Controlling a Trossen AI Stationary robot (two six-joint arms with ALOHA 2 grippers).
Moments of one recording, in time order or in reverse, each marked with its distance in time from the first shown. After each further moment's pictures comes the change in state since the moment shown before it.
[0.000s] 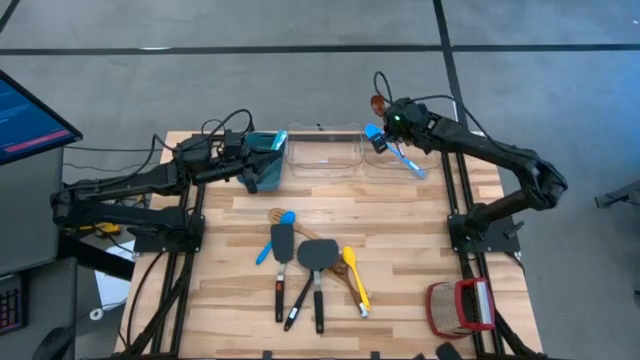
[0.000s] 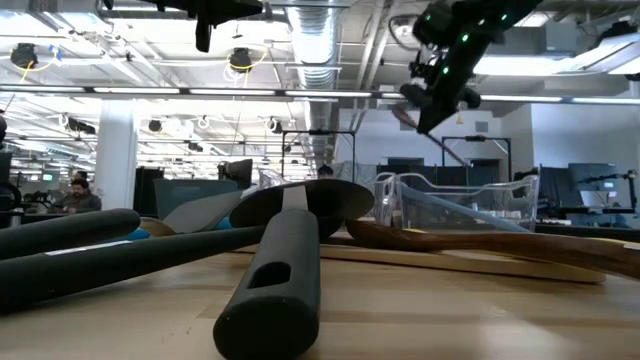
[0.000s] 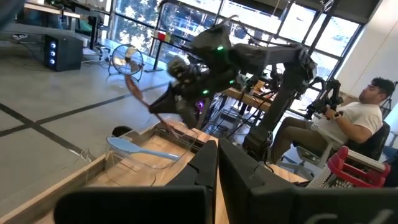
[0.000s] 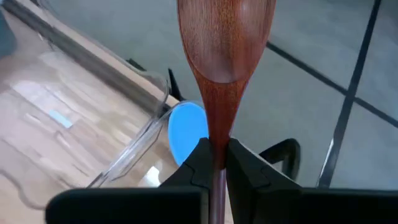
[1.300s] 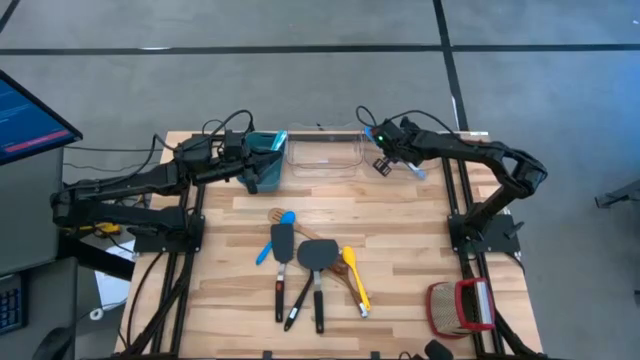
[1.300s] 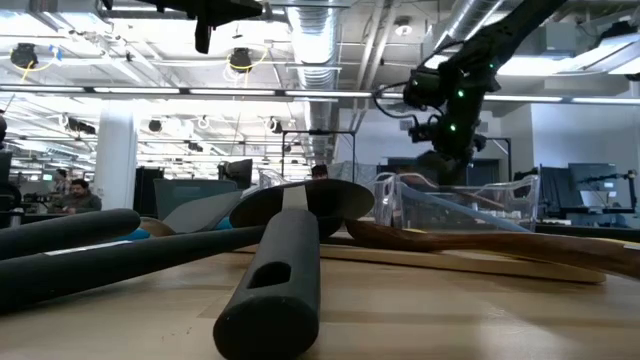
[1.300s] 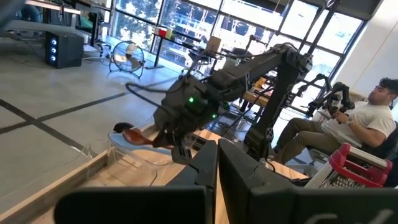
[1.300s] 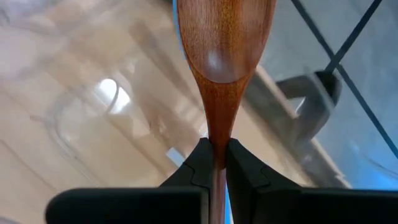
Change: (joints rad) left arm 0.000 0.000 0.000 -0.016 0.000 0.000; right arm -0.005 0.170 -0.161 -0.010 0.042 -0.133
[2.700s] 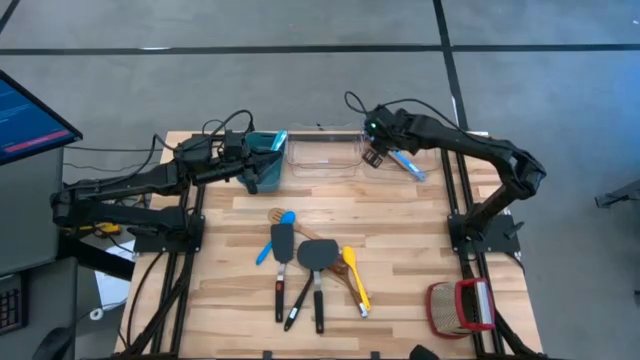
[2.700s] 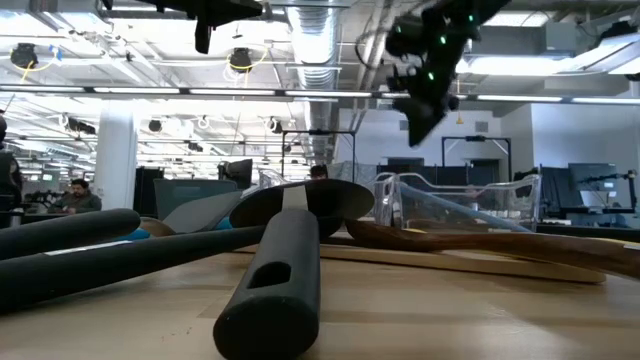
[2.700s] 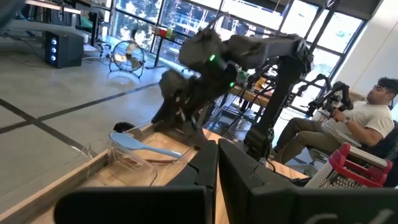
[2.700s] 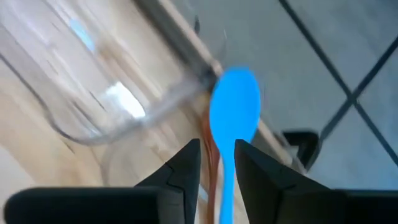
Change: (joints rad) left arm 0.000 0.000 0.000 -0.001 0.000 0.000; right arm 0.099 0.000 0.340 -0.249 -0.061 0.003
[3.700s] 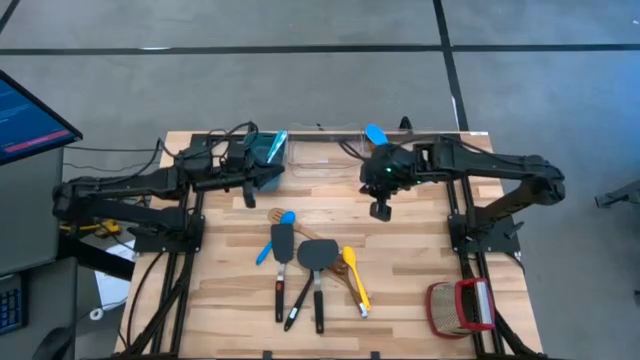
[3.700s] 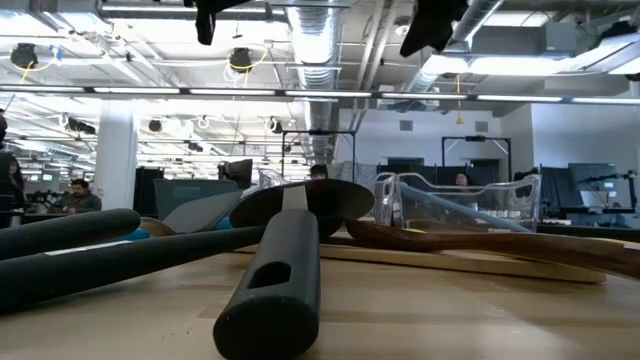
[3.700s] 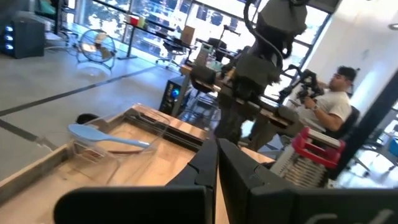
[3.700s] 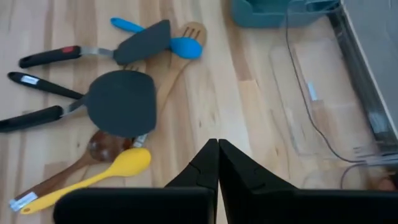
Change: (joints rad) left arm -0.124 0.000 0.000 -0.003 0.000 -0.019; right arm 0.440 -0.181 0.101 -0.148 -0.329 0.036
